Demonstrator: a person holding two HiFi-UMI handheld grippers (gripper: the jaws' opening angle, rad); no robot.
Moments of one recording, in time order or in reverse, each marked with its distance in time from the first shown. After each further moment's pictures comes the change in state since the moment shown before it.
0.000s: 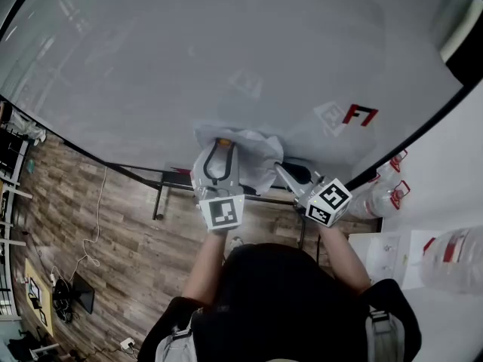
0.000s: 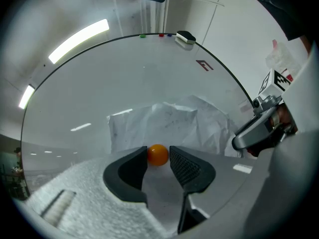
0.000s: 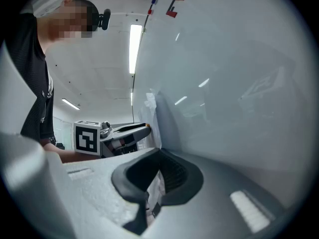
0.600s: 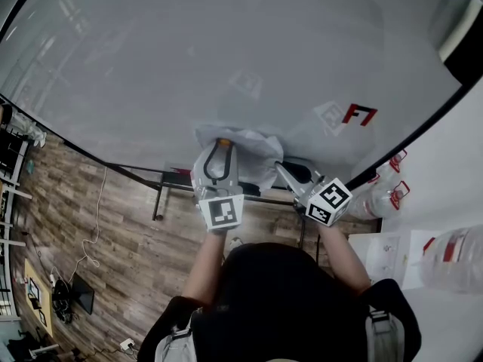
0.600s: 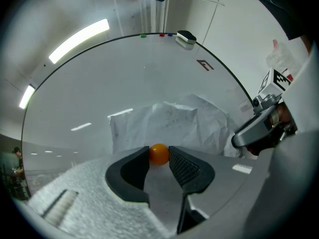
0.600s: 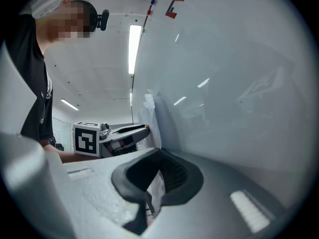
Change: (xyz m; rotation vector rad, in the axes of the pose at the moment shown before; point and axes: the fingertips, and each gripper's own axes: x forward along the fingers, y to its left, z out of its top) left arm -0.001 0.001 -0.003 -0.009 0.008 0.004; right arm -0.001 -0.001 0.001 0.006 -0.005 -0.009
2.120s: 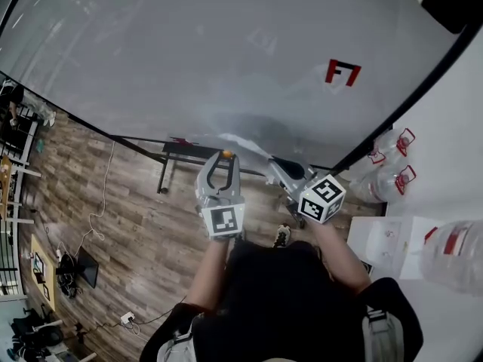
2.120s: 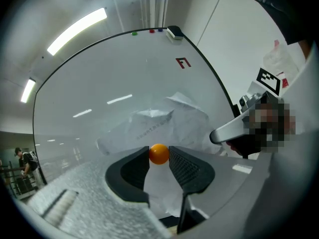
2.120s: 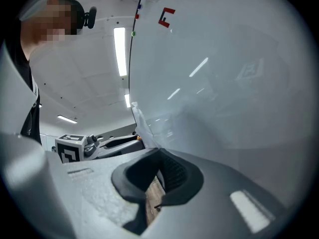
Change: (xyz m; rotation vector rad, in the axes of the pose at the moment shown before) left arm -0.092 -0.075 -0.023 -0.051 0.185 -0.016; right arm -0.050 0.040 -0.047 0.202 0.065 0.007
